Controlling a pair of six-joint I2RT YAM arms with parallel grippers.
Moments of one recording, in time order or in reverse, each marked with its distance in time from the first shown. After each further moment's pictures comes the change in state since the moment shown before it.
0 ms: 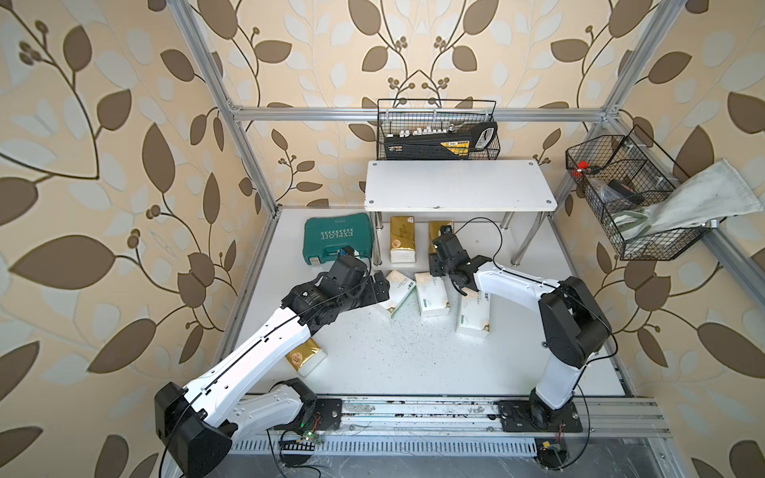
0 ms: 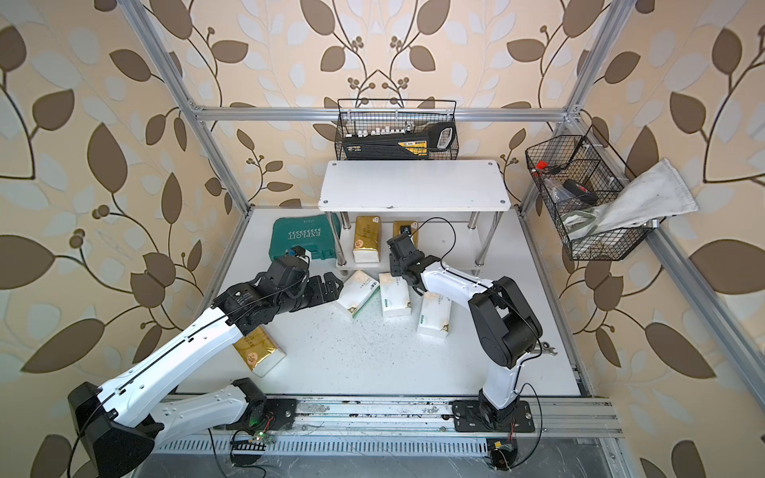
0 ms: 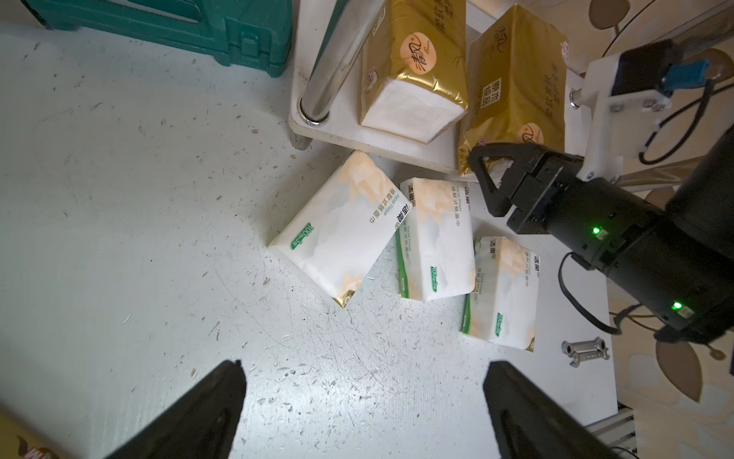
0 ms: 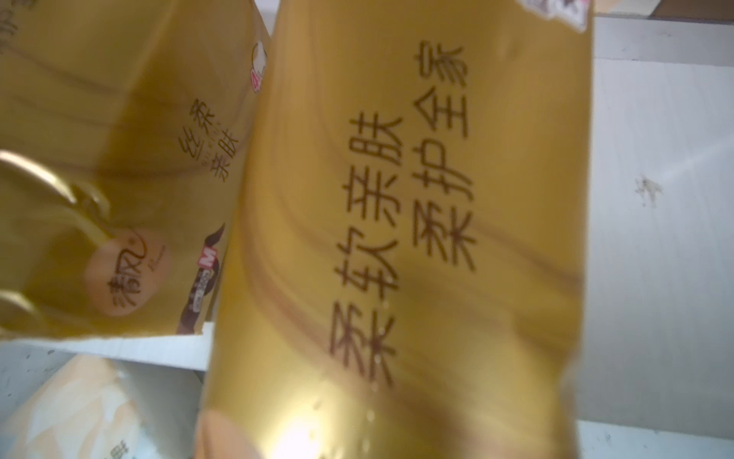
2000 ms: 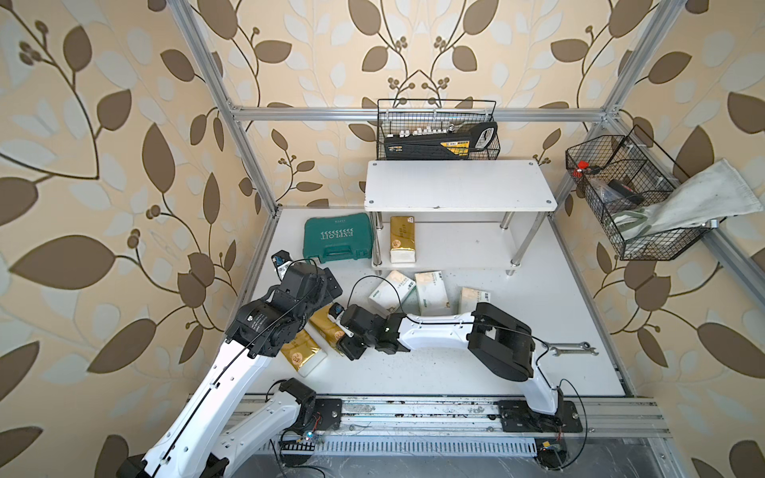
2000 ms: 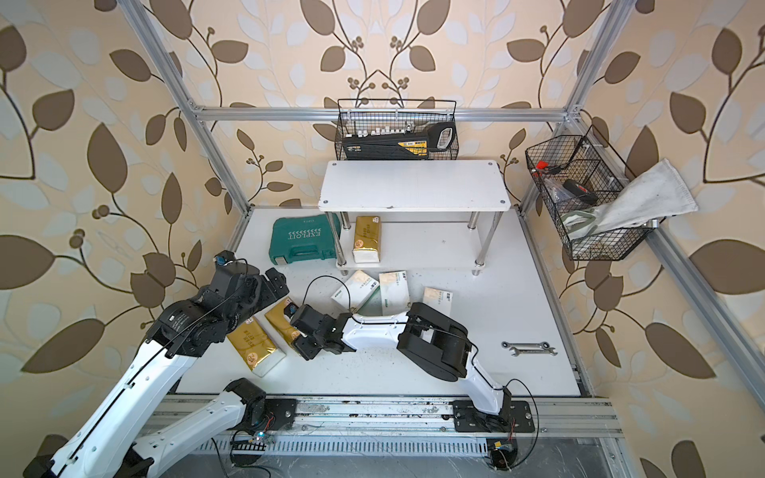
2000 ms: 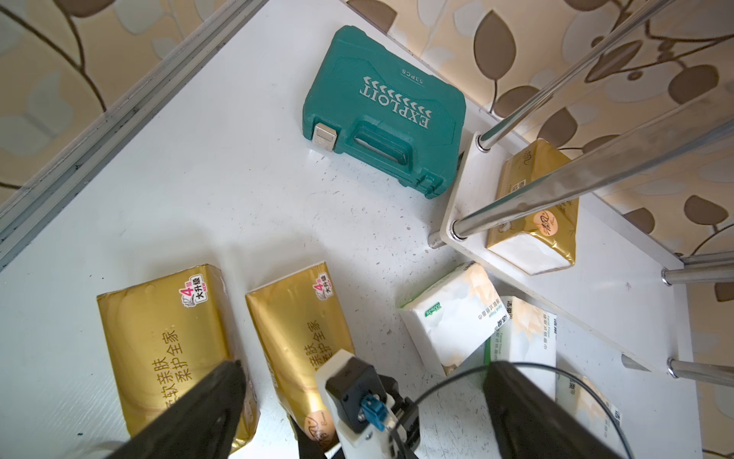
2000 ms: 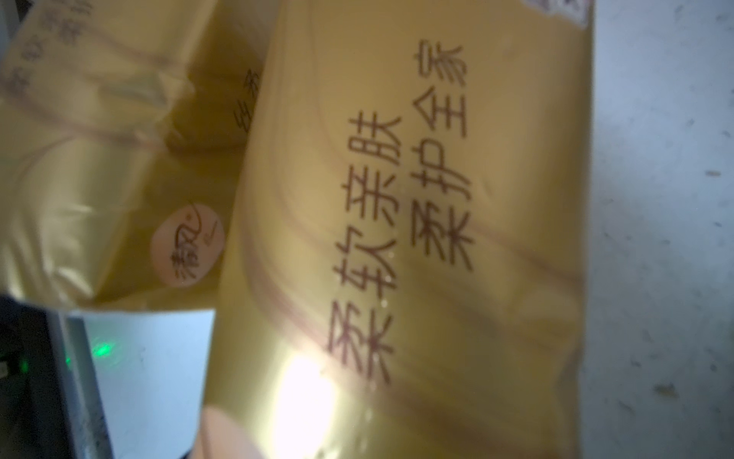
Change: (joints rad) left arm 0.166 -0.234 0.090 -0.324 -0.314 -0.082; right arm 0.626 0.293 0.195 0.056 -0.311 -0.107
